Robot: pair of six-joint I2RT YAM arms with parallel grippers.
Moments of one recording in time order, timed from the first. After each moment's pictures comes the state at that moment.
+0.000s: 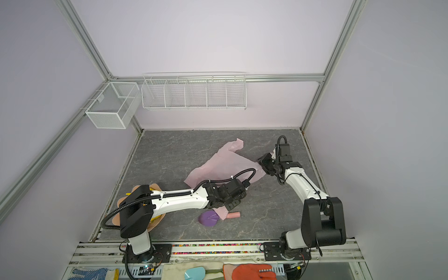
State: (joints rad) left arm -1.21 1.82 1.27 -0.50 -0.27 -0.04; right arm 0.10 1.45 0.96 -0.33 -0.38 0.92
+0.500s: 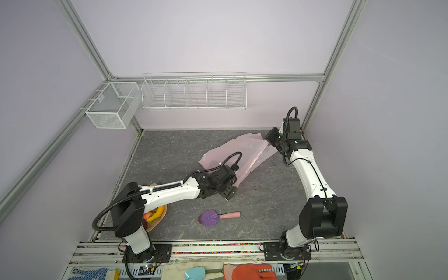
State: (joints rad) left arm -1.02 1.69 1.27 -0.48 -0.24 -0.19; right arm 0.06 1.53 1.50 -0.53 -0.24 0.69
